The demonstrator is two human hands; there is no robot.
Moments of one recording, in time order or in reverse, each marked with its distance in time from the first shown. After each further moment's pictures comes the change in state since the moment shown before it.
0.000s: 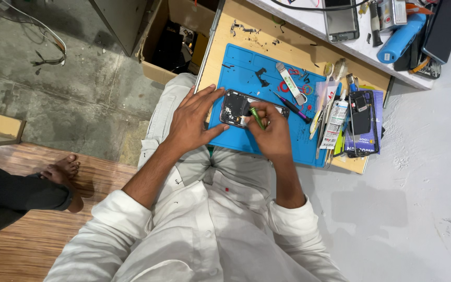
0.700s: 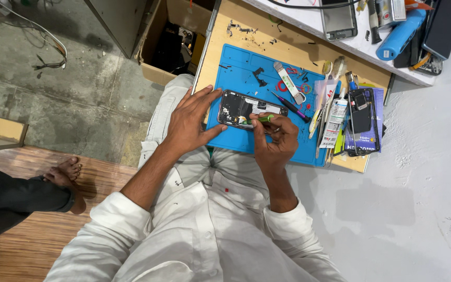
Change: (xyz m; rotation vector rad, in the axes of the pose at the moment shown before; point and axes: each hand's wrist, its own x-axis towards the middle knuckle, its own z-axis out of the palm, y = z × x) left_hand 0.001 0.001 0.001 0.010 0.007 0.012; right_hand -0.025 0.013 0.016 0.107 0.290 -0.672
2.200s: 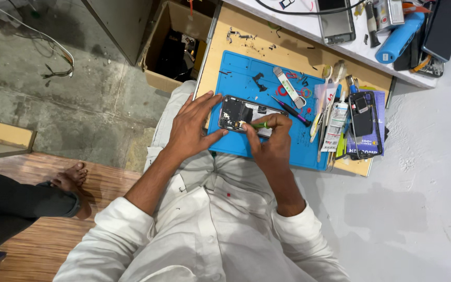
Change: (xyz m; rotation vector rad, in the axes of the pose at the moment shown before) left_hand 0.003 0.008 -0.004 -0.020 0.024 -0.028; right_hand 0.022 -0.017 -0.003 -0.211 -0.219 0.036
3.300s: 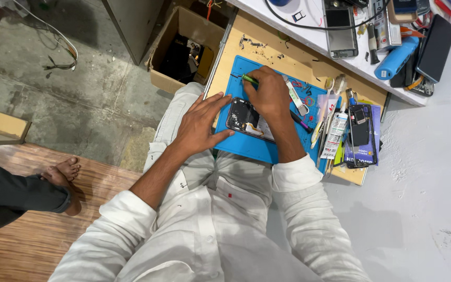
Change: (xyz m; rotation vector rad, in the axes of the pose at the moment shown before) left_hand -0.007 -0.008 -0.002 -0.022 -0.012 0.031; right_hand 0.113 0.027 0.029 -0.501 -0.274 0.115
